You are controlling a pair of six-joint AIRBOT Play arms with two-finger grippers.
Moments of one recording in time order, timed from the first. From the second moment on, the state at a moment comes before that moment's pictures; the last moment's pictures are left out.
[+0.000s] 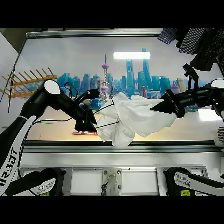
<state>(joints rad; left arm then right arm) -0.27 -1.32 1.11 0.83 -1.59 -0.41 -0.24 -1.34 1.11 -0.35 1.84 0.08</state>
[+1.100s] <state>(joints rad) -0.06 -1.19 1.11 0.90 -1.50 -0.93 -0.24 -1.33 1.10 -0.35 1.76 0.10</state>
